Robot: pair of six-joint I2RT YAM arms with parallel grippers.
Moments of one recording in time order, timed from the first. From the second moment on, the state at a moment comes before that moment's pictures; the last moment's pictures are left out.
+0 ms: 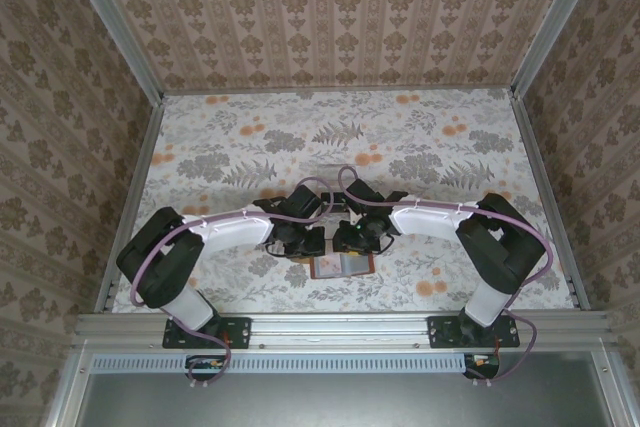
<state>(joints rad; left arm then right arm) -0.86 1.58 0.81 -0.45 0.30 -0.78 0.74 1.70 0.92 -0.44 -0.35 0.81</state>
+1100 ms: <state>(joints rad) -0.86 1.58 0.81 -0.47 0.29 -0.78 0.74 1.71 0.91 -0.36 -0.41 0.83</state>
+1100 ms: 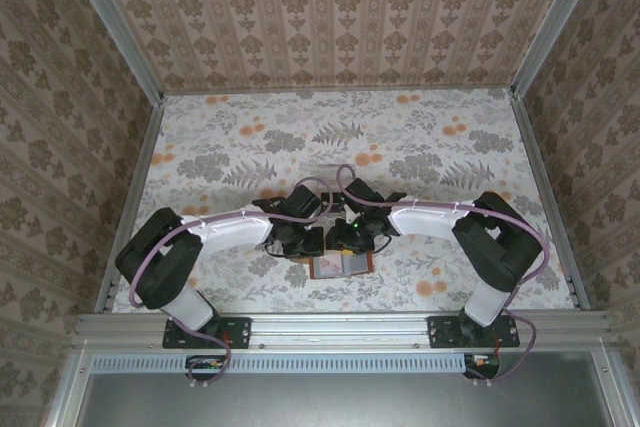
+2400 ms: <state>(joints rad) -0.88 1.63 0.87 -0.51 0.29 -0.76 0.70 1.72 0.90 -0.38 -0.44 0.76</state>
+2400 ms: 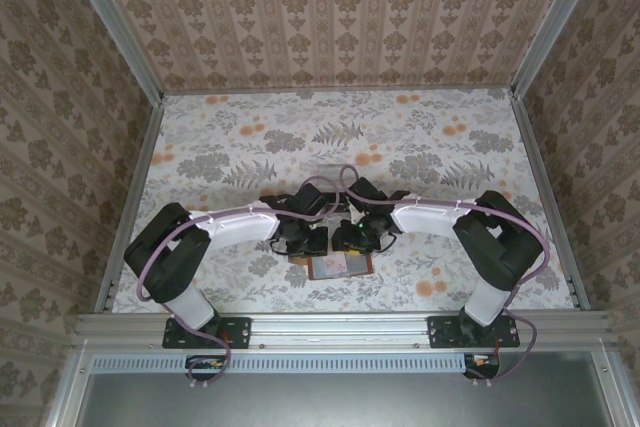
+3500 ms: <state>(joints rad) -0.88 1.63 0.88 -0.52 0.28 -0.75 0.68 1.62 0.85 -0.35 -0.48 0.77</state>
